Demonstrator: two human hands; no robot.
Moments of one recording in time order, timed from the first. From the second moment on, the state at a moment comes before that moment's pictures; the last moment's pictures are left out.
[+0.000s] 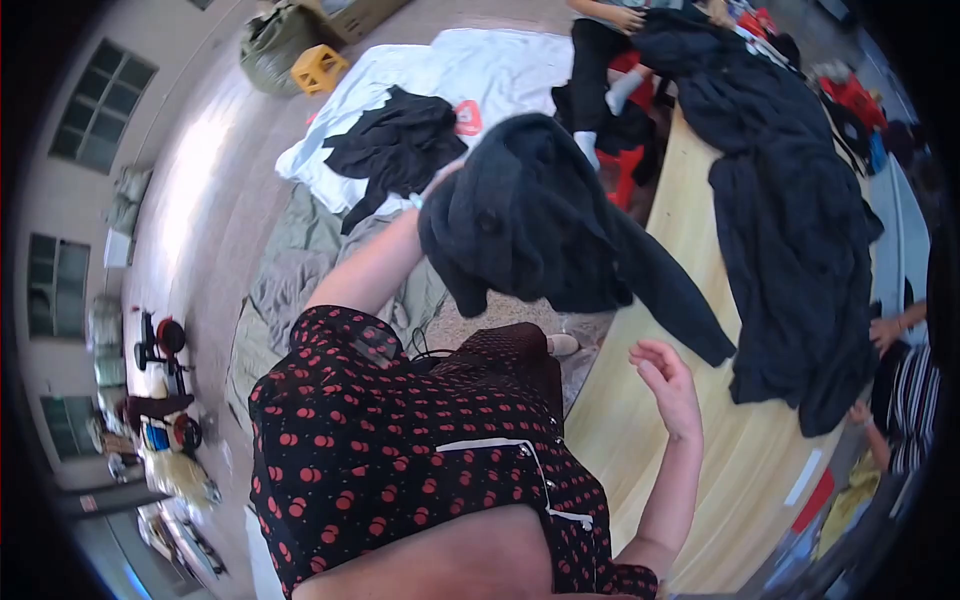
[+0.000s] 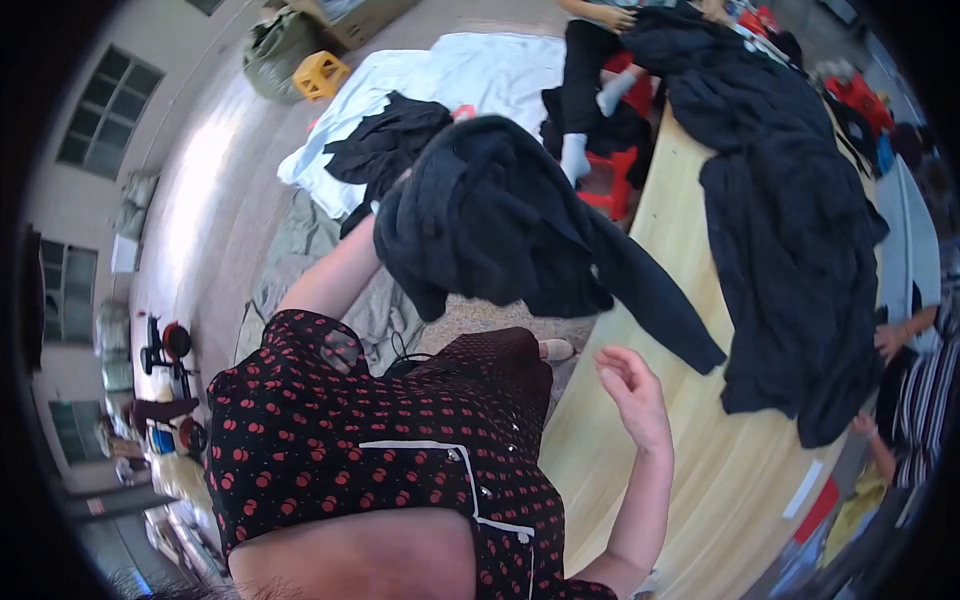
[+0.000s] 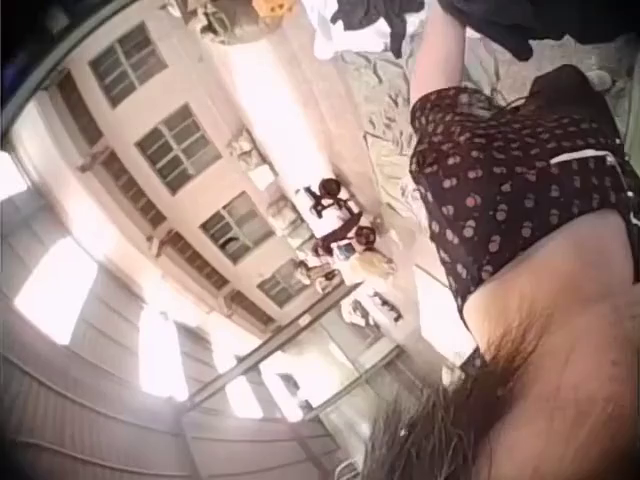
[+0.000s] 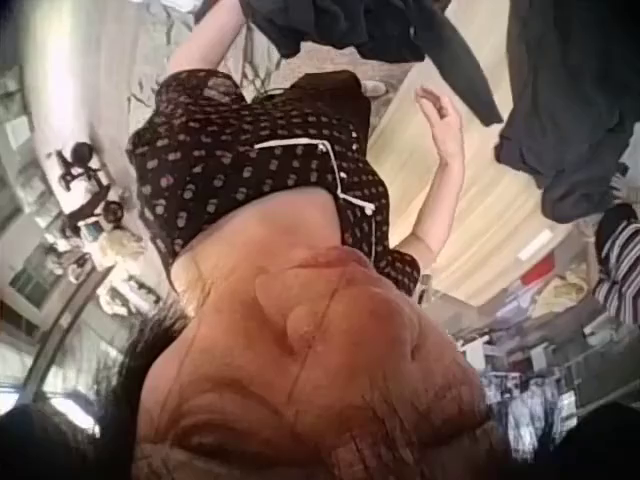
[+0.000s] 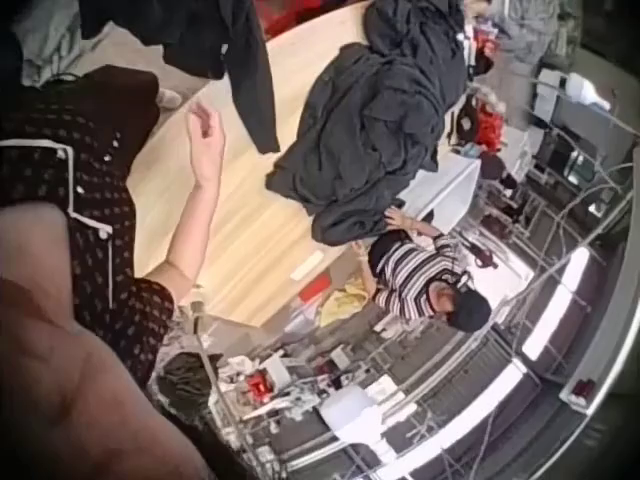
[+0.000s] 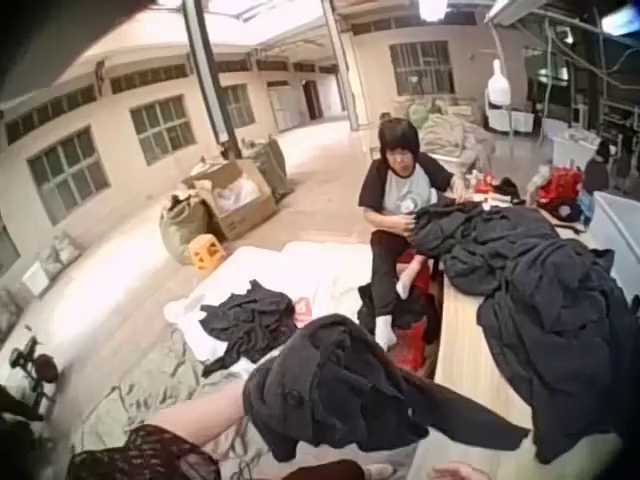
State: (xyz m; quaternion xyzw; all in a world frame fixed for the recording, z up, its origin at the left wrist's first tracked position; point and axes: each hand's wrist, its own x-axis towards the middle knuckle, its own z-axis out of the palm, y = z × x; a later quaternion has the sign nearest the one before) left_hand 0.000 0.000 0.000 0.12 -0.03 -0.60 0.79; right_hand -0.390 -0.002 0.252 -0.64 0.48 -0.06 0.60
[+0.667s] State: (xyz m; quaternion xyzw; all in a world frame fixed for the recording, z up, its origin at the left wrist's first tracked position) left_hand 0.132 -0.059 0.019 0.70 -0.55 -0.46 0.04; right_hand -0.463 -0.101 -0.018 -0.41 0.82 -0.35 0.17
